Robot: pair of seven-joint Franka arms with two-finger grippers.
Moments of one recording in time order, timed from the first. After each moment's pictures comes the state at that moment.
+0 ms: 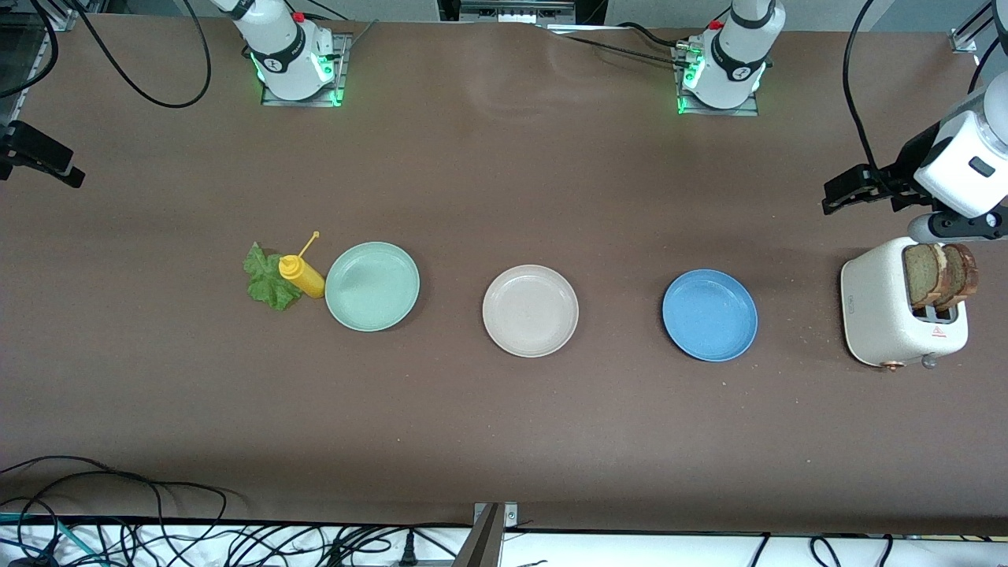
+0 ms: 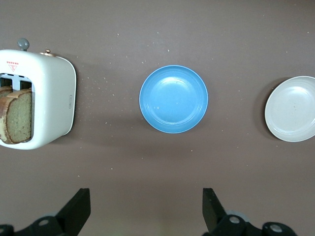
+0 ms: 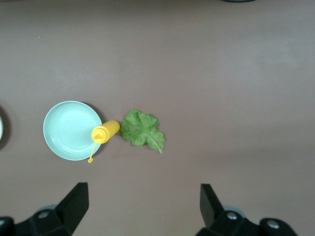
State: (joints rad) left arm -0.01 0.12 -0.07 -1.43 -0.01 1.45 -0.15; right arm 0.03 0.04 -0.10 -1.44 0.02 1.49 0.04
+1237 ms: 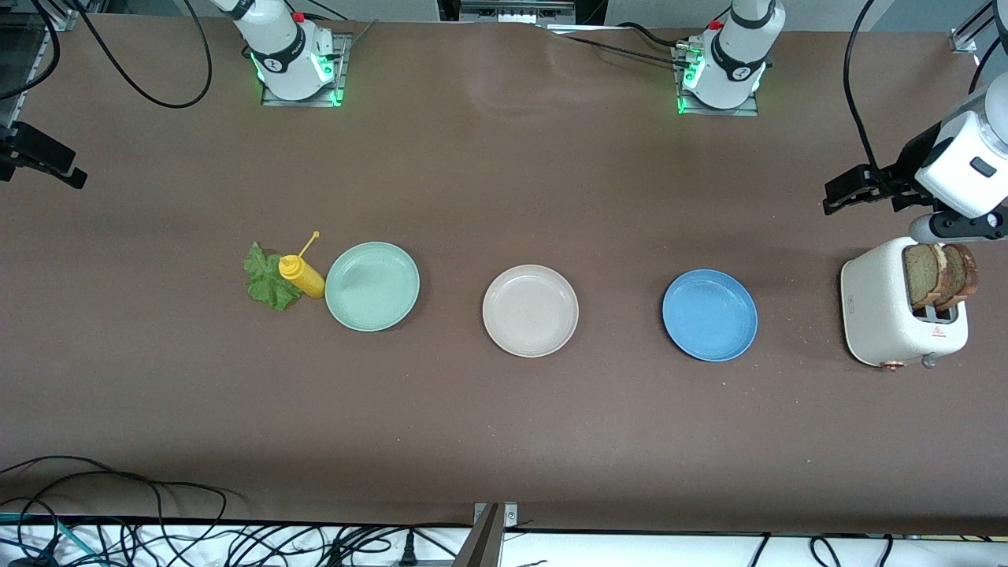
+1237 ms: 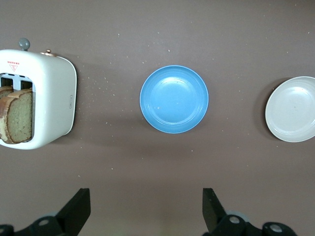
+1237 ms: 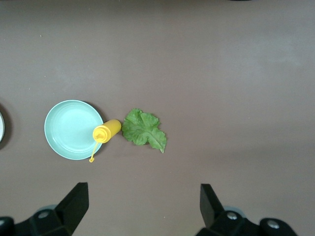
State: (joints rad) left arm -0.01 0.12 -0.07 -1.43 -0.01 1.45 -0.15; right arm 0.03 0.05 -0.09 -1.44 0.02 1.49 0.04
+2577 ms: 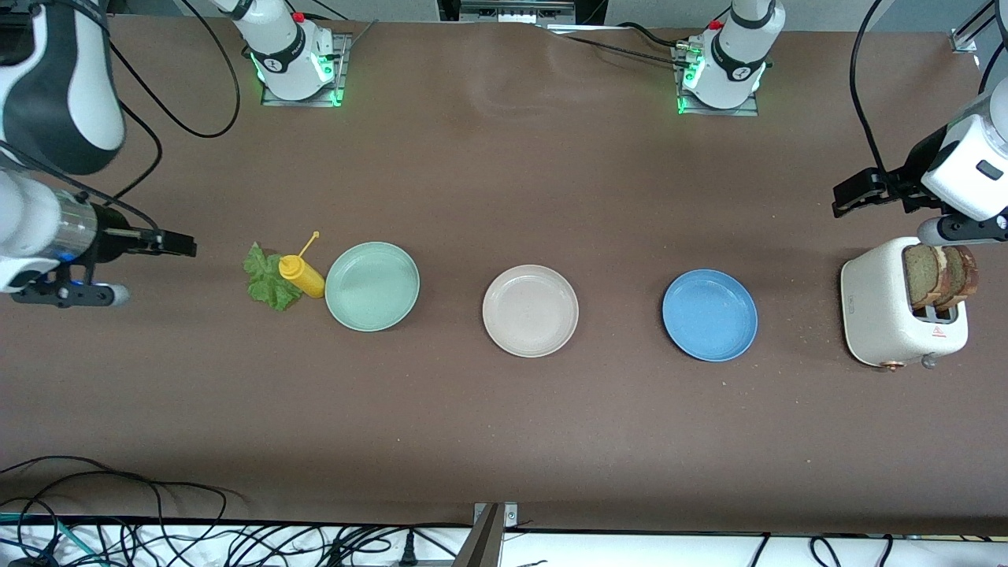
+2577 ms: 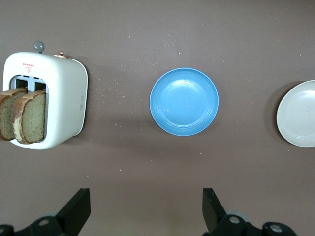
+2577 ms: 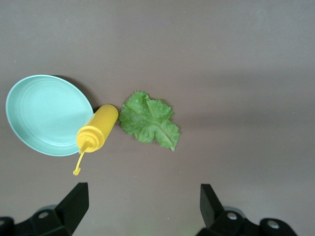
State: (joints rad) left arm 0.00 0.13 -0.06 -1.43 0.02 1.45 -0.15; right arm 0.10 0.30 -0.09 -1.54 0.02 1.60 0.06
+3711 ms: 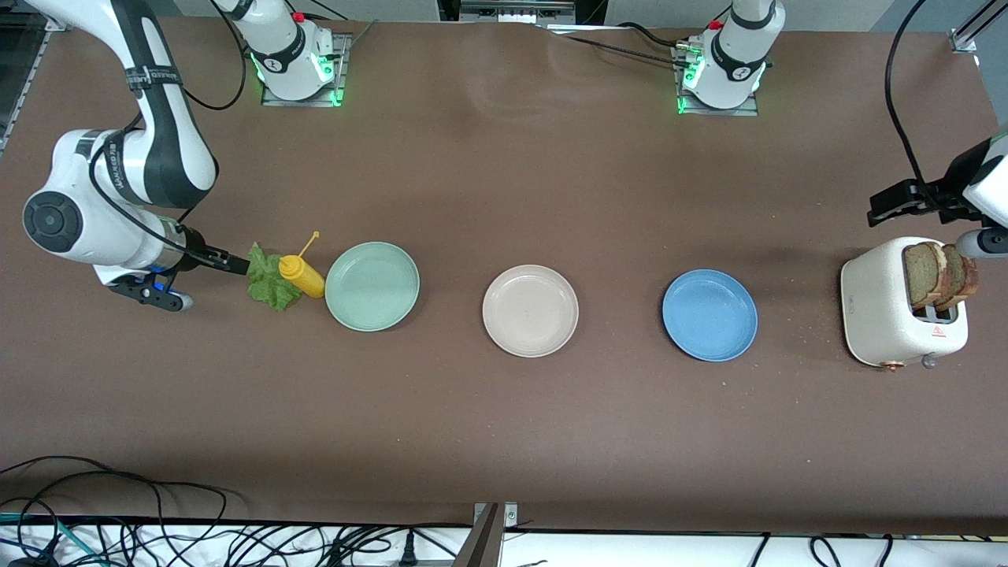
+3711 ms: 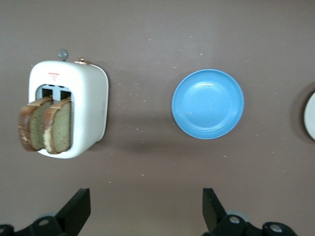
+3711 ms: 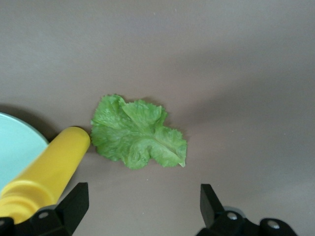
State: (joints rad) left arm 0.07 0.15 -0.05 -1.43 0.07 1.47 -0.01; right arm 0.10 0.25 -0.09 -1.95 0.02 1.99 0.30
